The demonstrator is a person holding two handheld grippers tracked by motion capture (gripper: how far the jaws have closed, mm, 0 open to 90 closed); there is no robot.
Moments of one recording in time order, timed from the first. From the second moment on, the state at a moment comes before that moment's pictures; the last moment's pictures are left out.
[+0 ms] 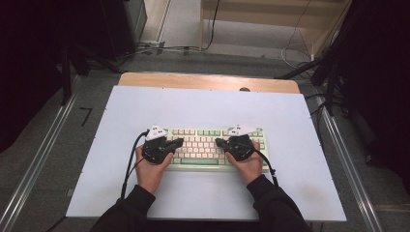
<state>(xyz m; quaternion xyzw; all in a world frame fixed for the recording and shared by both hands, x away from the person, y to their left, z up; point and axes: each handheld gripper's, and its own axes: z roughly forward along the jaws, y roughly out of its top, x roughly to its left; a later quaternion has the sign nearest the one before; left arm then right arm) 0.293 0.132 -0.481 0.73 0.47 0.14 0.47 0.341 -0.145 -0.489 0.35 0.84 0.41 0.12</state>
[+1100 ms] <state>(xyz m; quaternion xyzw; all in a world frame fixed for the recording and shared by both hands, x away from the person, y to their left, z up) 0.290 0.136 -0.481 0.73 0.47 0.14 0.47 0.334 -0.147 -0.479 0.34 0.83 0.42 0.13</state>
